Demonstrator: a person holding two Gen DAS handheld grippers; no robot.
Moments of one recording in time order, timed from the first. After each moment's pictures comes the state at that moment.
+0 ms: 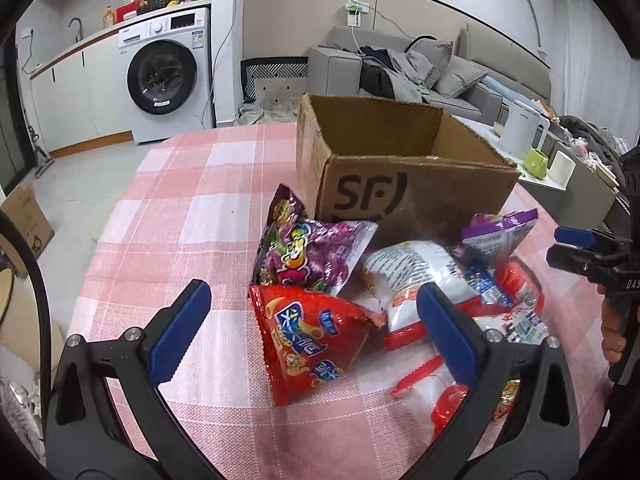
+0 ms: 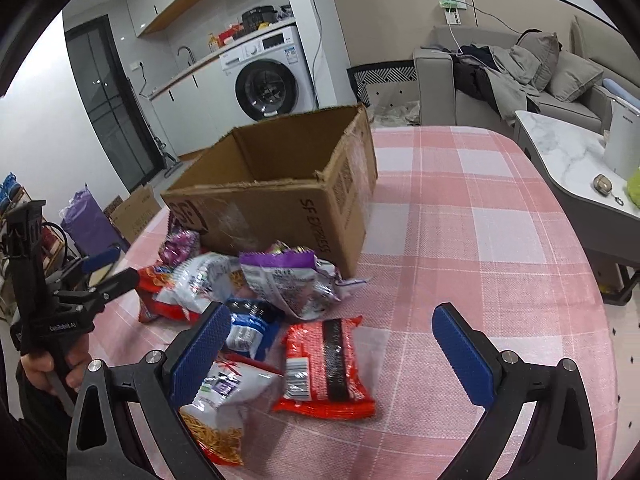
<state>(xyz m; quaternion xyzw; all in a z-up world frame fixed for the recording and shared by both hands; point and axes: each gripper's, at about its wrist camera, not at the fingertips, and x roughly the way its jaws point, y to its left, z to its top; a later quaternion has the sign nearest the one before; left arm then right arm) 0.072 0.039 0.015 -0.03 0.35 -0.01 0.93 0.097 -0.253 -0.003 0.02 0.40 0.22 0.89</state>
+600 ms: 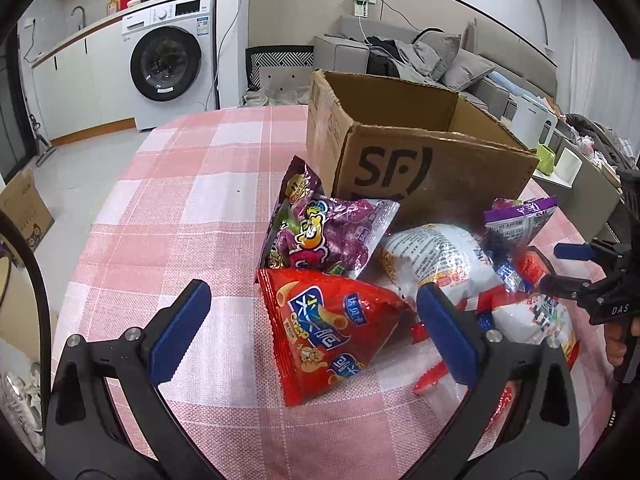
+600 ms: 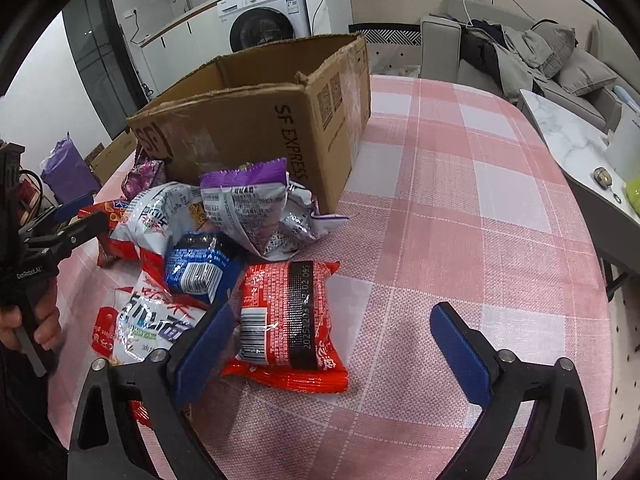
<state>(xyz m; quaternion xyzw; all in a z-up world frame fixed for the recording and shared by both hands) 0.084 0.049 -0.009 -0.04 0.37 -0.01 0.93 0.107 -0.246 -0.044 -0.04 0.46 0.21 0.86</state>
